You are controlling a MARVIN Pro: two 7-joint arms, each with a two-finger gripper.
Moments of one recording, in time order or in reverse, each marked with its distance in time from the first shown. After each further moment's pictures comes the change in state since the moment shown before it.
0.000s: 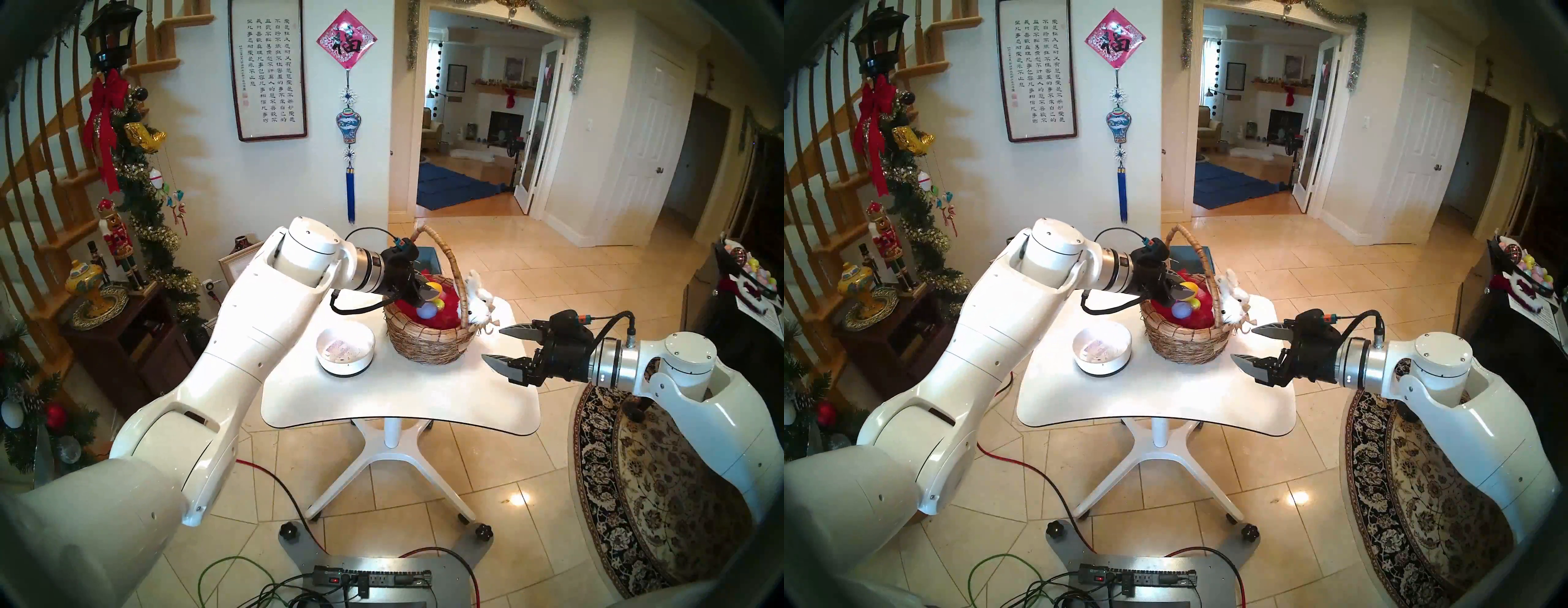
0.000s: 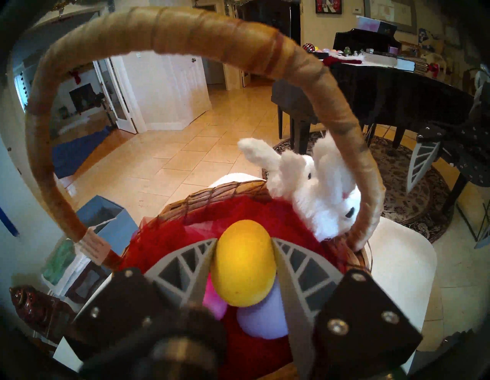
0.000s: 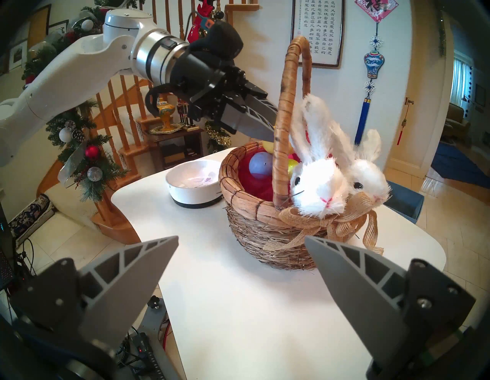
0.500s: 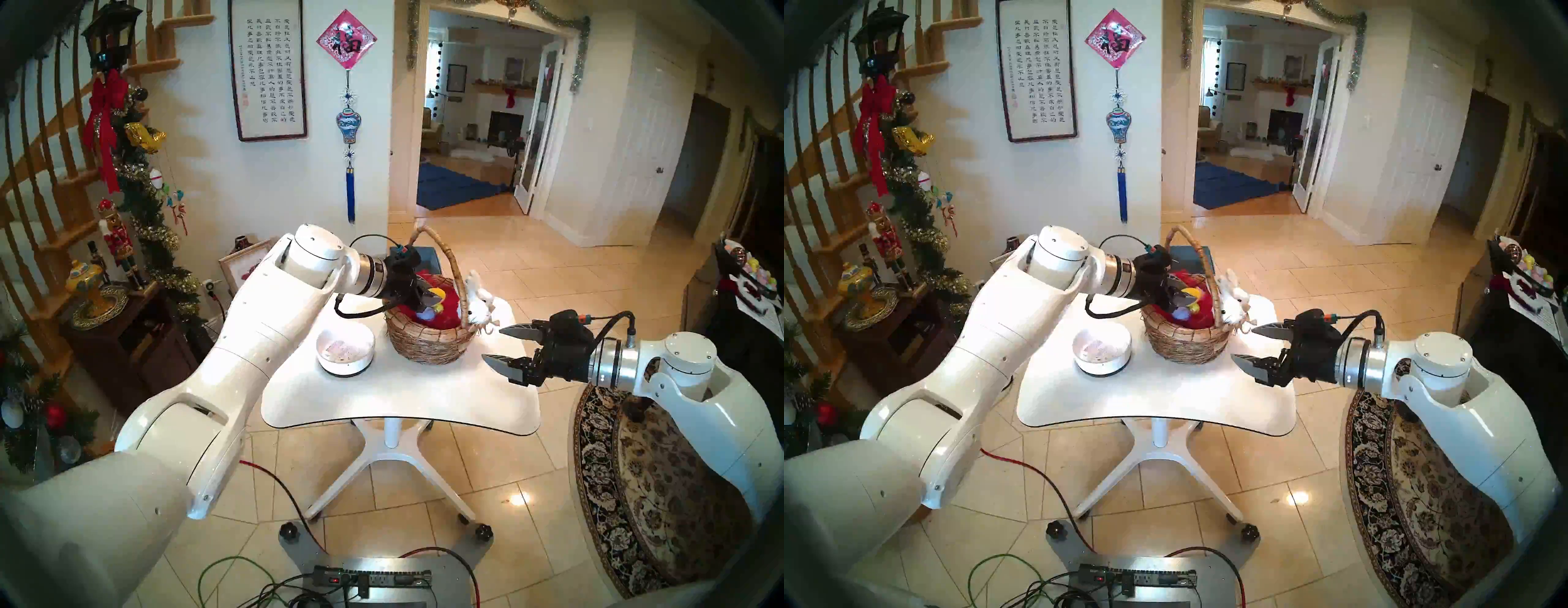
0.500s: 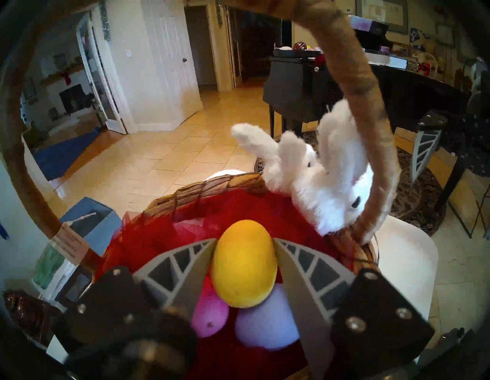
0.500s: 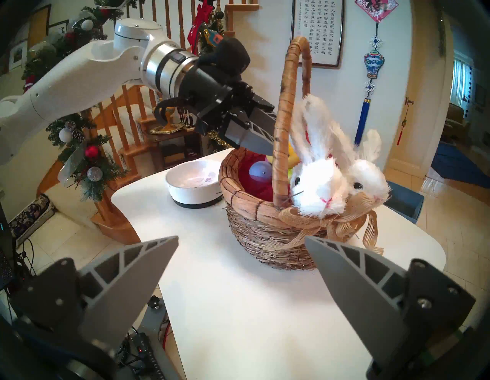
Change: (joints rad) left arm -0.022 -0.010 0.003 0.103 -0.005 -0.082 -0.024; right arm 0.000 0.000 0.000 0.000 0.000 0.000 0.000
